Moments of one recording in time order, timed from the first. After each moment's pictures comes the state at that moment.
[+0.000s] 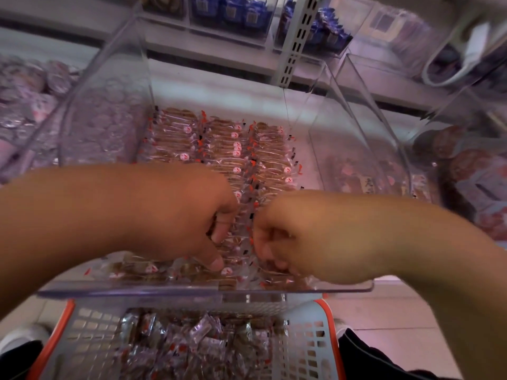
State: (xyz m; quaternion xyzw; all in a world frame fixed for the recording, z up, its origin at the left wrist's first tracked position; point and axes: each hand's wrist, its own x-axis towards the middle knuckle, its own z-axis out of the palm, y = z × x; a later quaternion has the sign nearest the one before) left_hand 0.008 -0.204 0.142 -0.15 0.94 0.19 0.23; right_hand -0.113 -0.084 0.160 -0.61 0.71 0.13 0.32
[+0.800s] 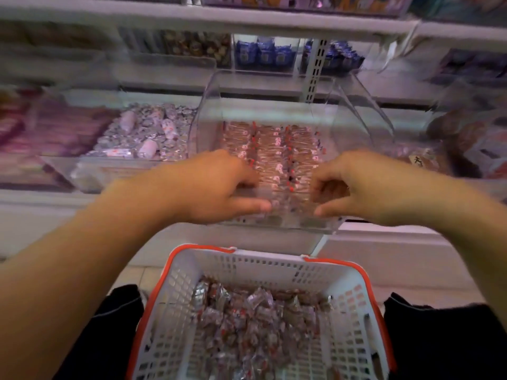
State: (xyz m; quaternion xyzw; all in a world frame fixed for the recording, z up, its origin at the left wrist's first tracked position) left_hand 0.103 -0.155 0.161 -0.11 0.99 0.06 0.00; right_hand -0.078 -0.005 0.183 -0.64 0.76 -0.01 0.16
